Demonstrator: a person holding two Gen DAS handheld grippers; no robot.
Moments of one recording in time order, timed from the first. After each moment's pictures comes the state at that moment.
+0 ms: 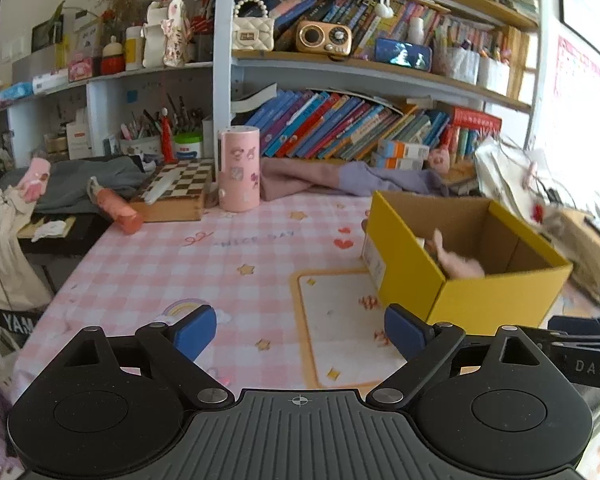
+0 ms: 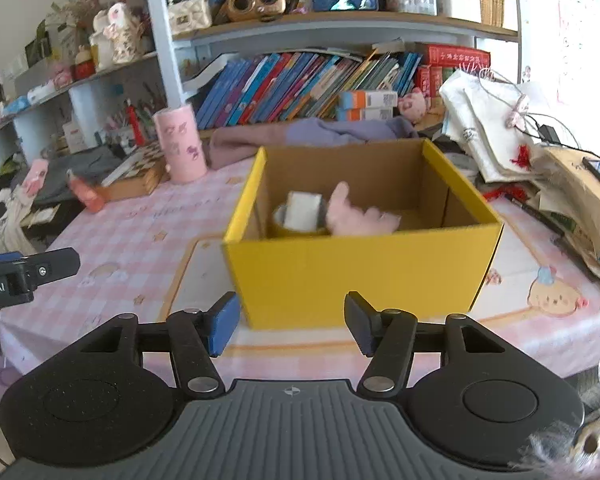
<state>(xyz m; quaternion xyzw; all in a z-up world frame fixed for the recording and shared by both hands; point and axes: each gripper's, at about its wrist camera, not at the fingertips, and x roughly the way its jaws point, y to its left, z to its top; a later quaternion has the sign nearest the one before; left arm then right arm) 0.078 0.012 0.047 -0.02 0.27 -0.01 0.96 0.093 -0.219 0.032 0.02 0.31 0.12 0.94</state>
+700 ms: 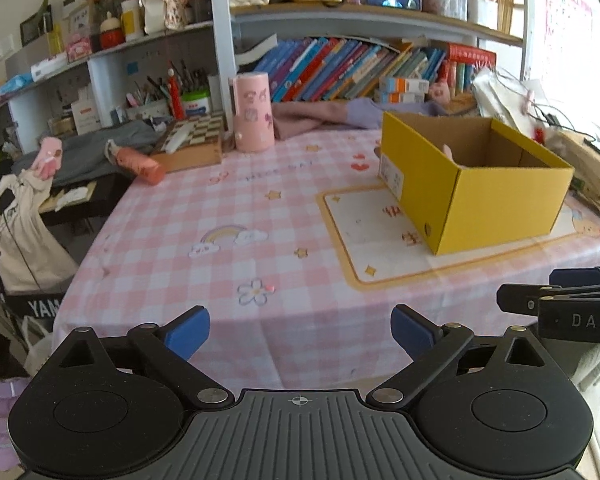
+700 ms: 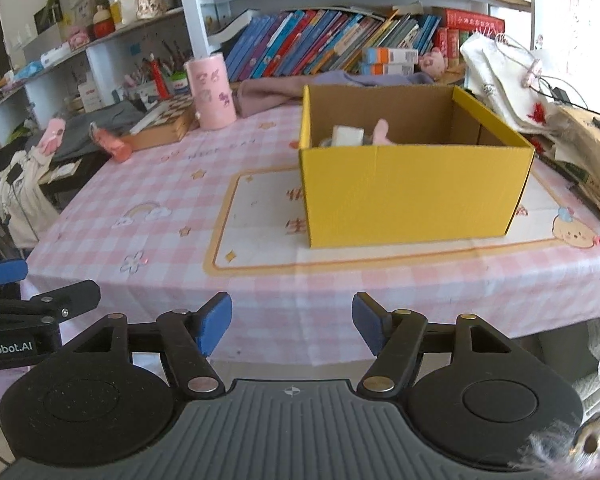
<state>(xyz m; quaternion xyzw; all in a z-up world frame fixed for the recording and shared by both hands) 0.029 0.036 0.020 0.03 0.34 -0.01 0.94 0.042 -0.170 0.008 0.02 0.36 0.13 0.92</state>
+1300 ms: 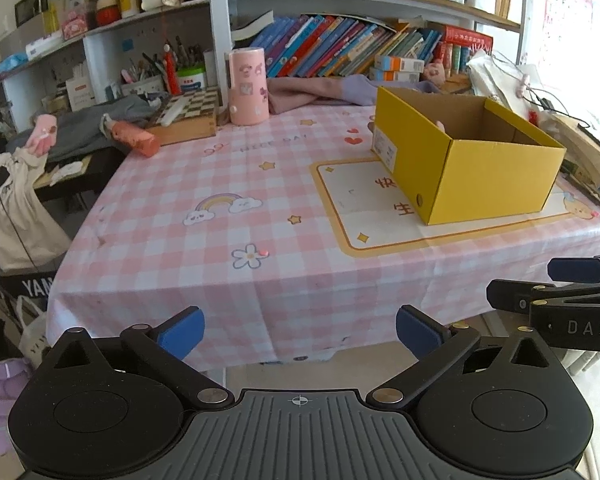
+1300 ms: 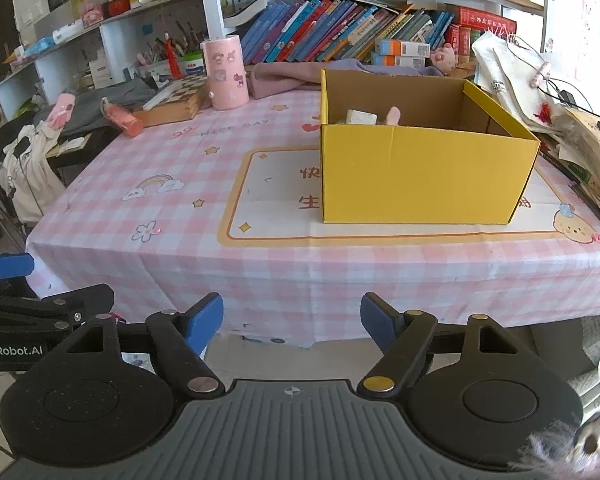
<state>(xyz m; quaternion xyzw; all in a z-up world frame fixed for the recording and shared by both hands) 0.017 0.037 0.012 0.02 0.37 -0.02 0.93 0.022 -0.159 0.006 0.00 0.37 0.13 0.92</state>
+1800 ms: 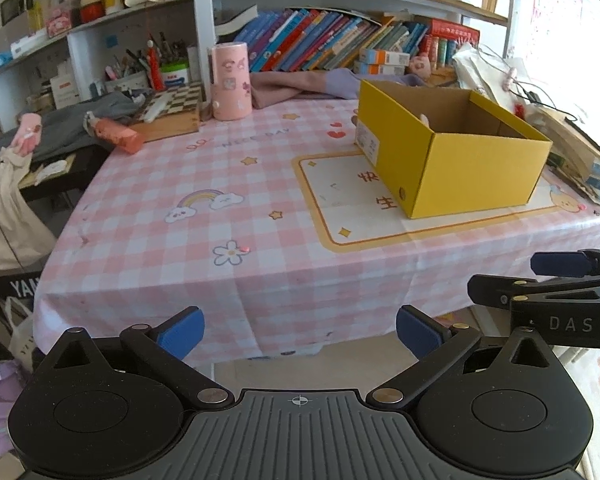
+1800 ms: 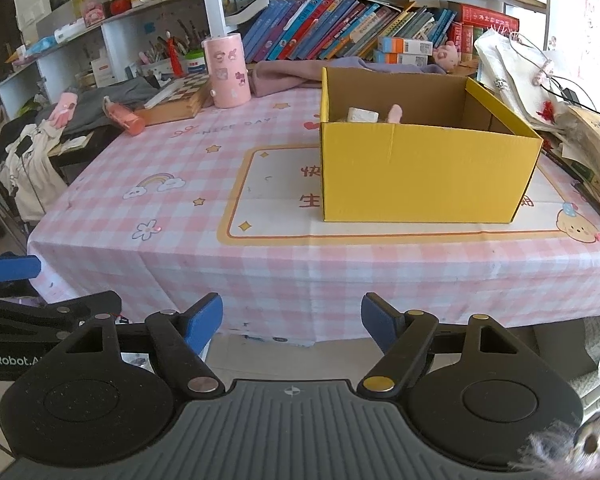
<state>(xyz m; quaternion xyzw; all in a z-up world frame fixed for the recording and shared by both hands) 0.021 0.030 0.012 0.02 0.38 -0.04 0.92 0.024 -0.161 0.005 0.00 0.38 0.14 0.92</state>
